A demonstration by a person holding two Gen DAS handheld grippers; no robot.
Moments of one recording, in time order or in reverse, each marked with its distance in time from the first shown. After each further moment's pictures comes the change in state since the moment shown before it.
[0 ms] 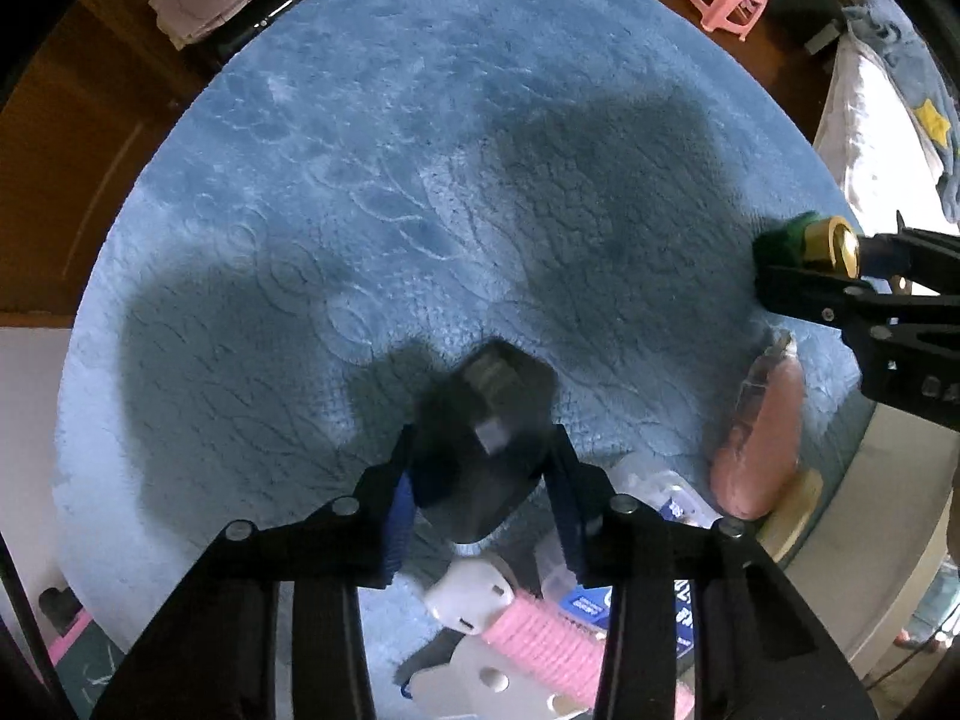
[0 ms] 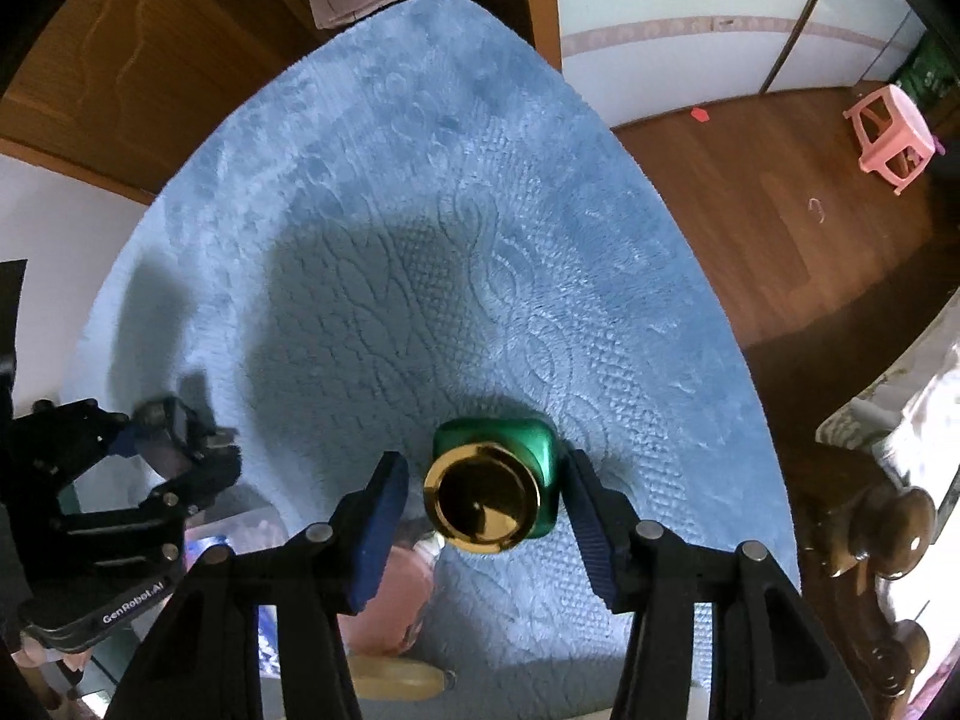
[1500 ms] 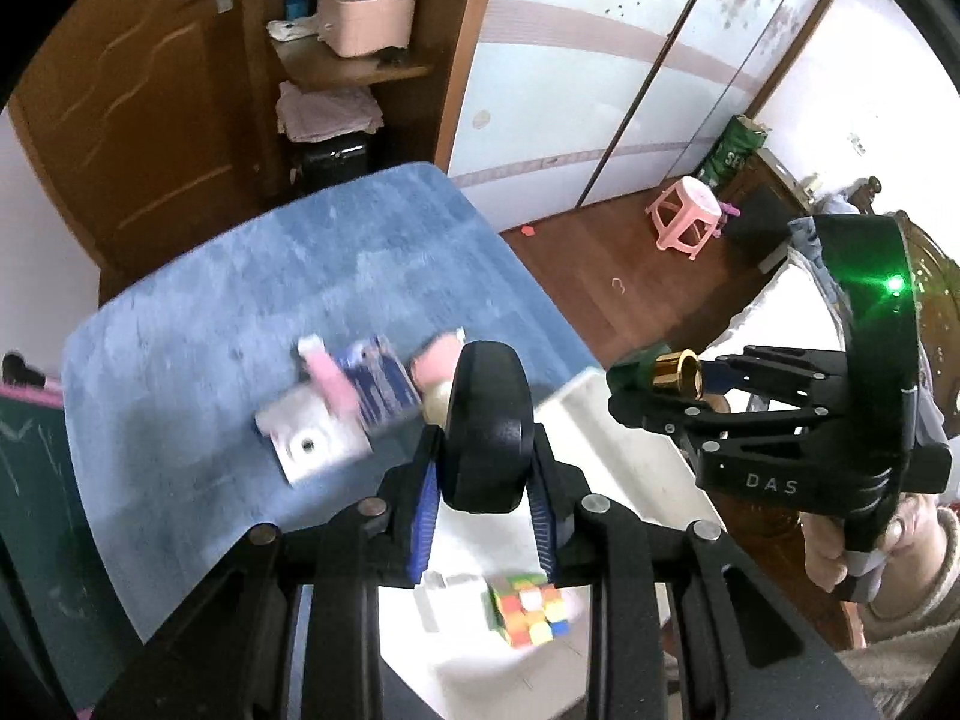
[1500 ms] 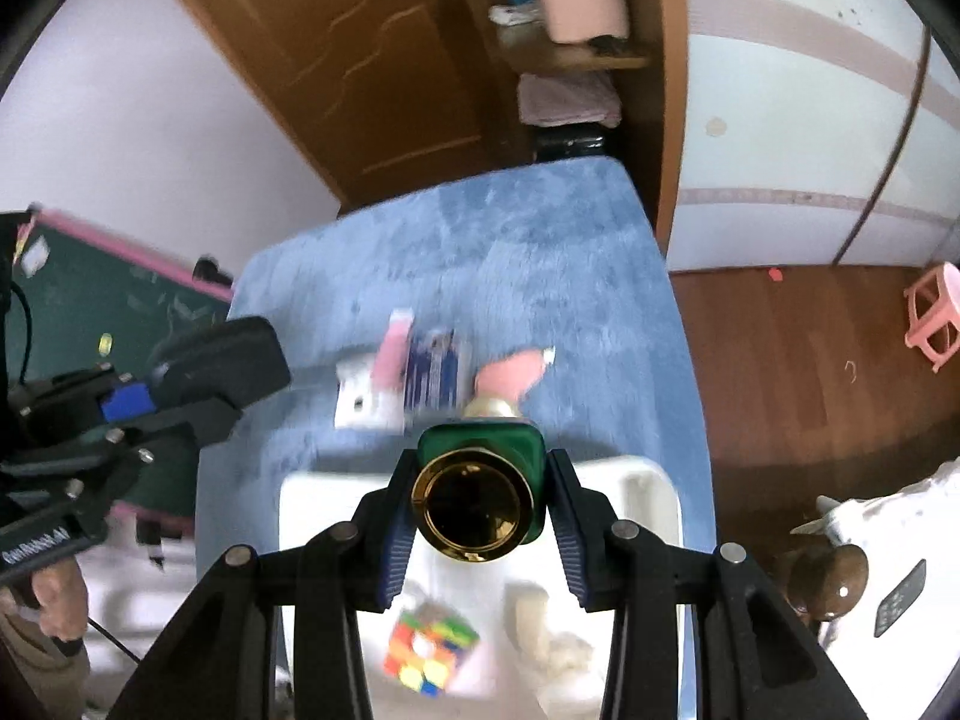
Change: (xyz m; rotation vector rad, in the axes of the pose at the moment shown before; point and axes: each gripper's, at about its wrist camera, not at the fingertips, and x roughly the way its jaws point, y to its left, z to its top) left arm -0.219 -0.137 -0.188 -0.307 -0.478 -0.102; right arm -0.208 -0.013 -0.187 -0.407 -0.247 0.194
